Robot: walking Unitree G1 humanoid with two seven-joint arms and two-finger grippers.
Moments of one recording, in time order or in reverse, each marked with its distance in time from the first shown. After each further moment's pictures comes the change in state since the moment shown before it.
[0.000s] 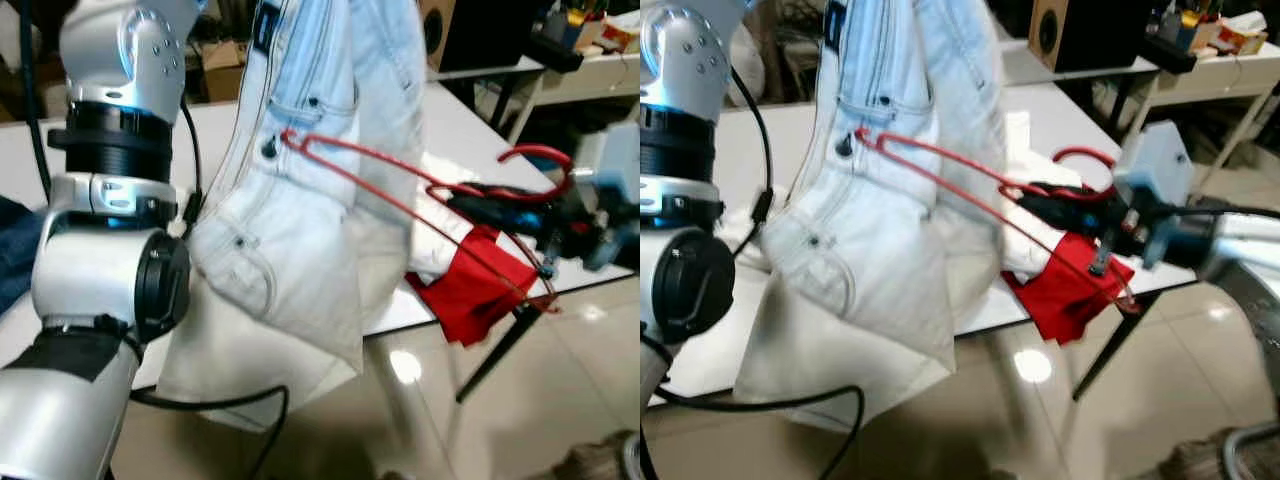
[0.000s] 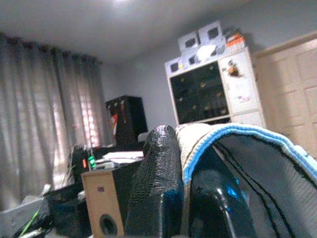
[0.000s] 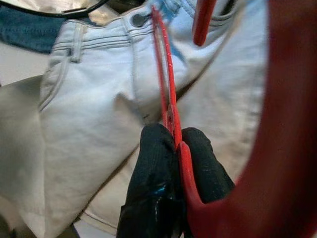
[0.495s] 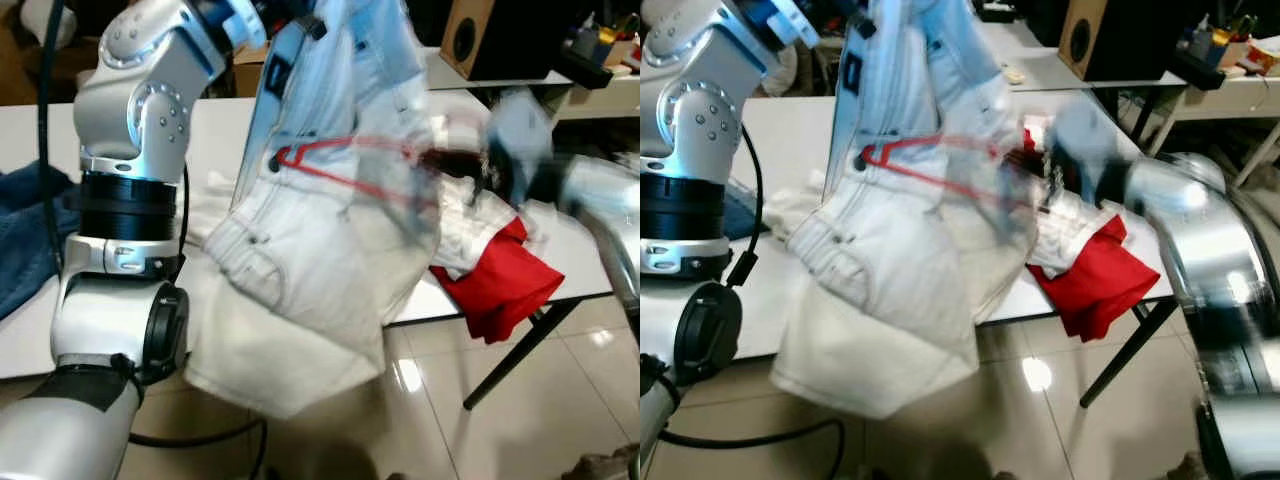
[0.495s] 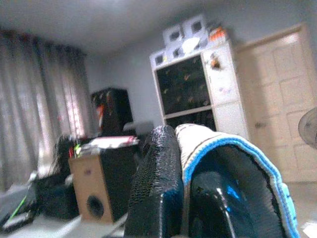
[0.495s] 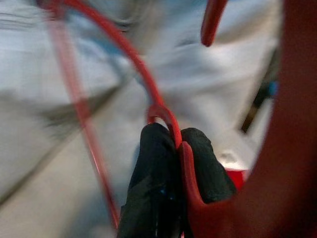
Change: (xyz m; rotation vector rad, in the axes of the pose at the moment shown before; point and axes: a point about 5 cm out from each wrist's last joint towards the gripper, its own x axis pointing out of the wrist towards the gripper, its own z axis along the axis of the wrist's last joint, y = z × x) left arm -0.020 -0.024 -0.020 -0.068 0.015 -0.127; right arm 0.066 -0.079 -0.011 -0.181 0.125 -0.263
